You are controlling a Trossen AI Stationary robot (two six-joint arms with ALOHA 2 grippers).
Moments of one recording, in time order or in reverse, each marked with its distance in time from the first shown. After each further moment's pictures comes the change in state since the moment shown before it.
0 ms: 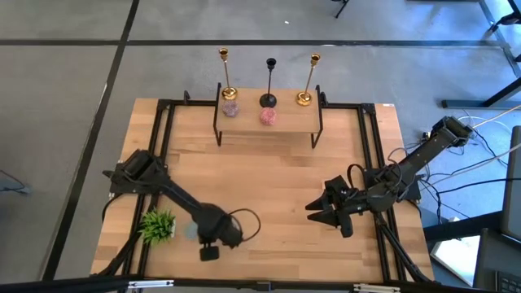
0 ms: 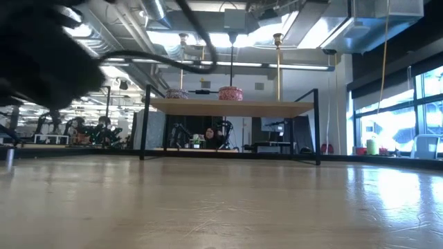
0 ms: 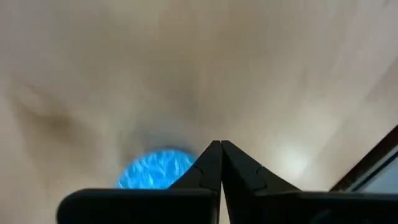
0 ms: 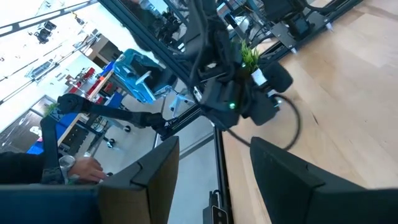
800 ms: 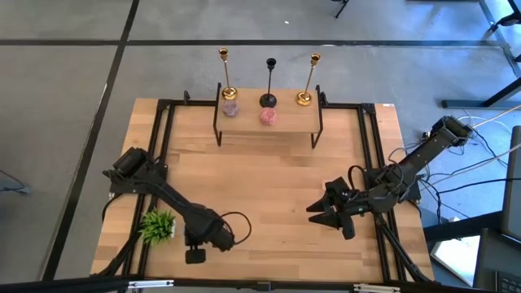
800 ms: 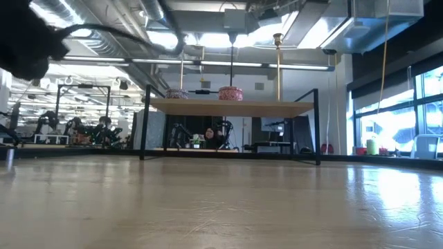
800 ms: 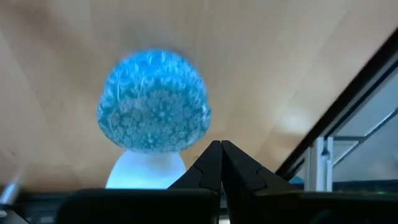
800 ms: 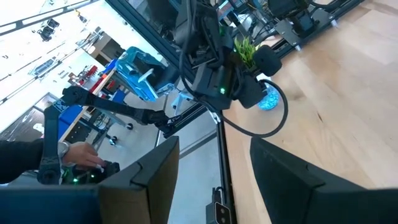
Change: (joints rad) left arm -0.057 -0.060 0.034 -0.207 0.109 0.028; right arm 0.018 0.000 0.000 0.002 0.003 0.000
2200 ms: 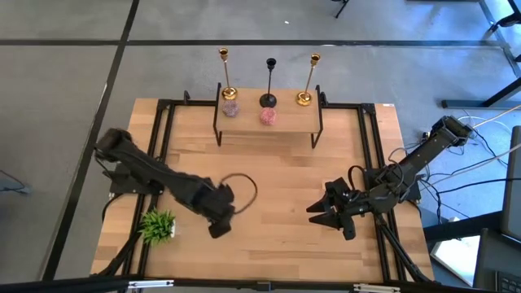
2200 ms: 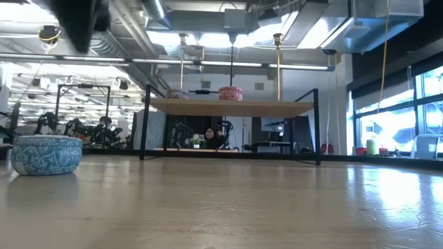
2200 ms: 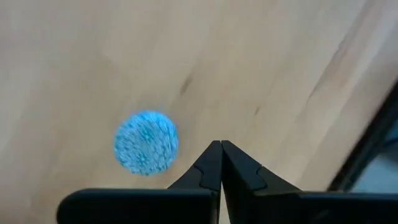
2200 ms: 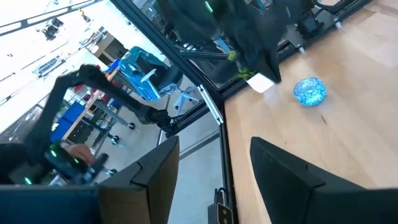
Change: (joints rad) left arm 0.137 -0.283 0.026 0.123 -0.491 -0.248; right arm 0.003 0.000 0.000 0.012 -0.003 -0.016
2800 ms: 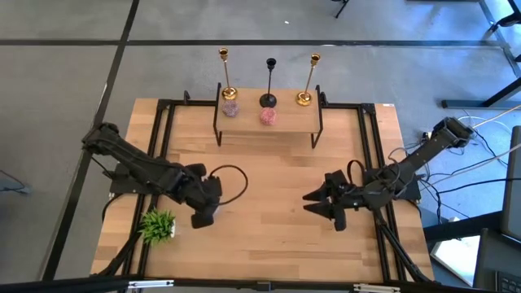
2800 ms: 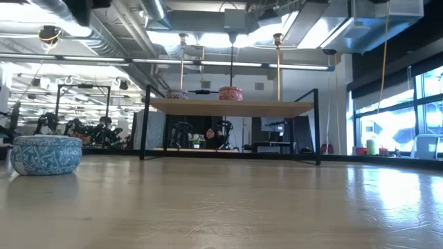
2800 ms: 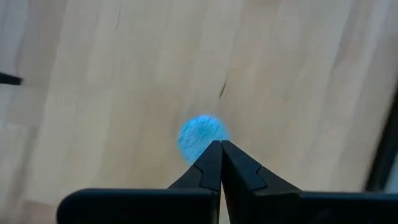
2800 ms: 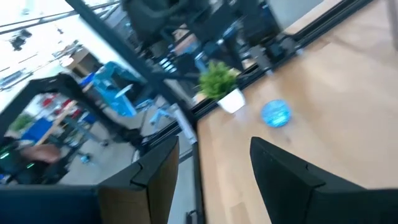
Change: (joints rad) left arm -0.002 -0.161 0.002 -0.145 -0.111 0.252; right arm -0.062 0.000 0.000 -0.026 0.074 -0.037
